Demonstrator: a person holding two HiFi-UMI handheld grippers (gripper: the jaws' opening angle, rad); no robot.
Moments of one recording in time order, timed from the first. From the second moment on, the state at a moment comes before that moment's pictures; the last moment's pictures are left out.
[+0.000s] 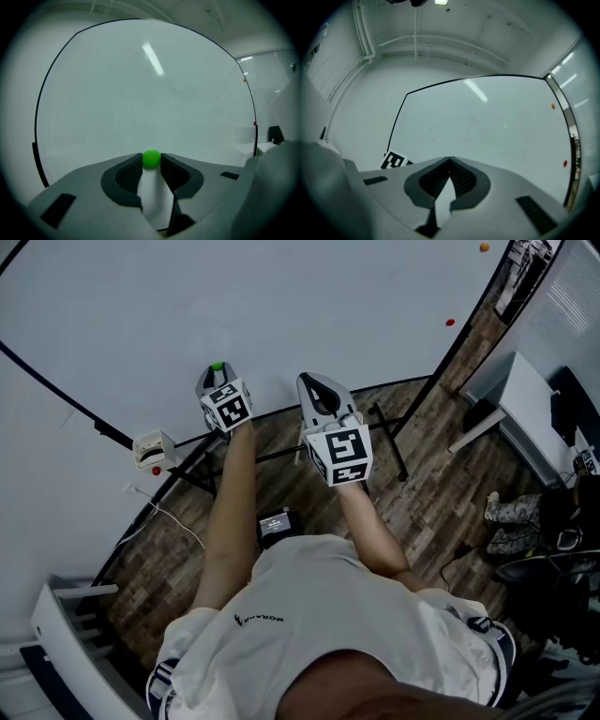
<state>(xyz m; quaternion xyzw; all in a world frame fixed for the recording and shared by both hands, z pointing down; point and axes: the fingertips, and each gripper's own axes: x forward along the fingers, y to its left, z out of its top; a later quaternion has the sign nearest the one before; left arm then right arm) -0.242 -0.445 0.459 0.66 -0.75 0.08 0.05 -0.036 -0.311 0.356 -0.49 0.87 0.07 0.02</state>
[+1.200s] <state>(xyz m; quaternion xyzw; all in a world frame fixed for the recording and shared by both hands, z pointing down) -0.225 -0.400 0.434 0.66 -0.75 0.05 0.04 -0.024 -0.287 0.351 -0.49 0.87 0.07 0.02</state>
